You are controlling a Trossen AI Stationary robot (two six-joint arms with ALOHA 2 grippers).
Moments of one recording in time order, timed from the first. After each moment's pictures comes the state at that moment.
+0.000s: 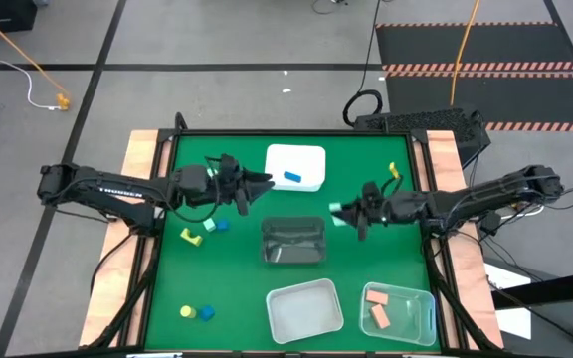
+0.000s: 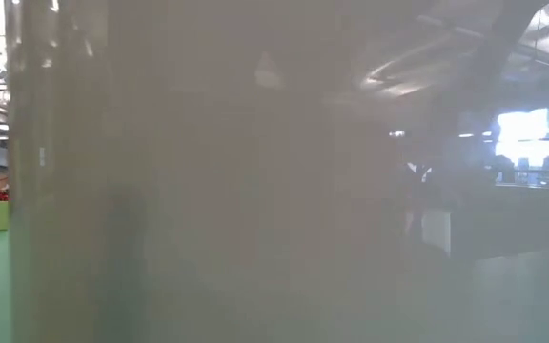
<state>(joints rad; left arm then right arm) 0.02 1.17 0.69 0.49 -0.18 -0.55 0.14 0.95 0.44 0.30 0.24 0.70</state>
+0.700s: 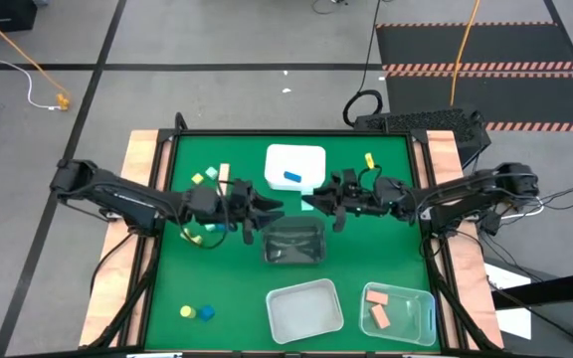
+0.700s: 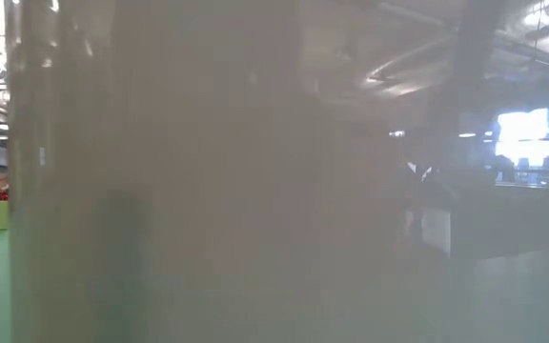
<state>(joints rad) -0.13 1.32 0.69 0.65 -0.19 -0.46 0.05 1.31 0.66 0.79 0.13 0.52</state>
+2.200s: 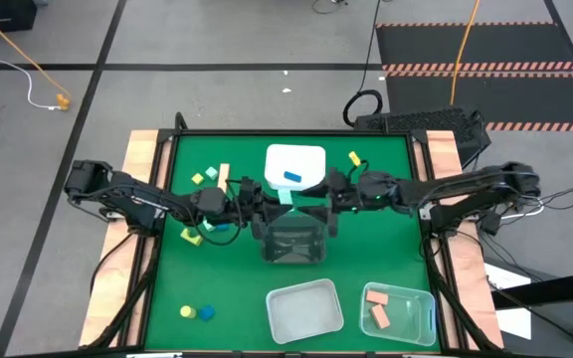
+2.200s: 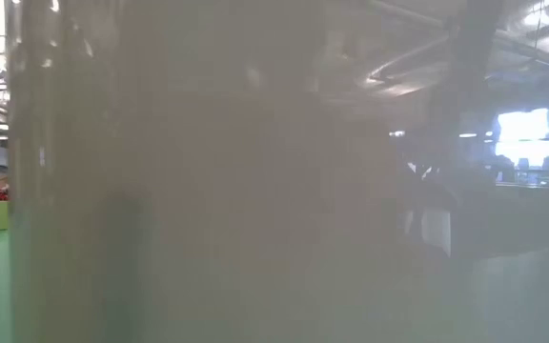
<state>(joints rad) -0.11 1.45 0.69 0.87 -0.19 -0.59 0.03 1.27 0.83 0.29 0.05 0.28</state>
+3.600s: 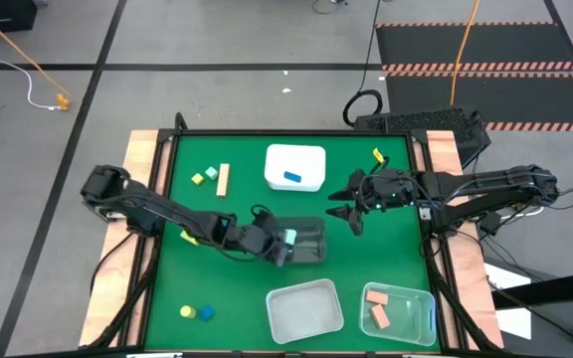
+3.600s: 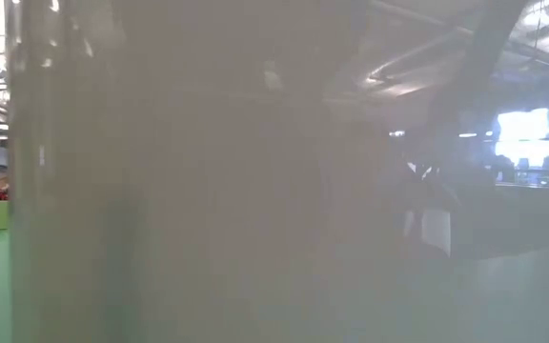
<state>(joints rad) -0.27 1.63 0.97 0.05 -0.26 -1.15 0.03 1.05 0.83 -0.25 0.05 0.43</state>
